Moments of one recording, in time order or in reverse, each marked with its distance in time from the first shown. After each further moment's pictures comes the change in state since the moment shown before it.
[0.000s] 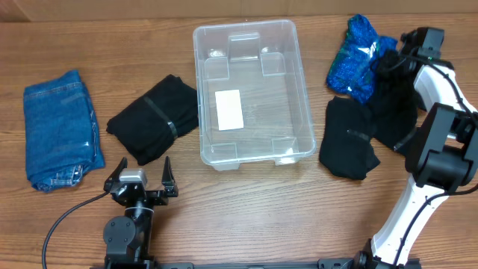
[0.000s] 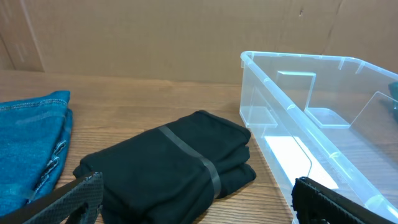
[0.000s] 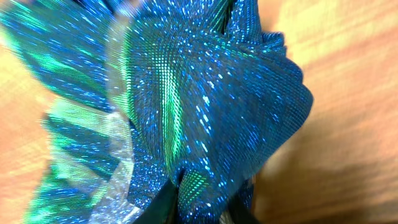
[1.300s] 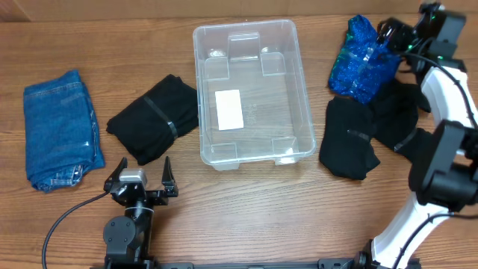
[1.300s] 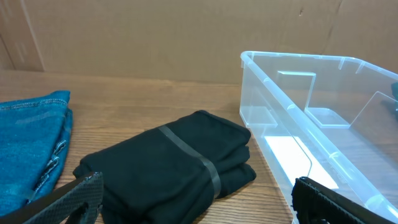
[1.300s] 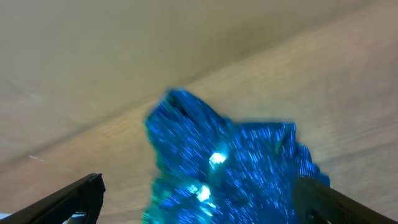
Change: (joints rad) left arm 0.000 0.000 0.000 0.000 0.000 0.000; right arm 0.012 -0.161 -0.132 0.241 -0.016 0.041
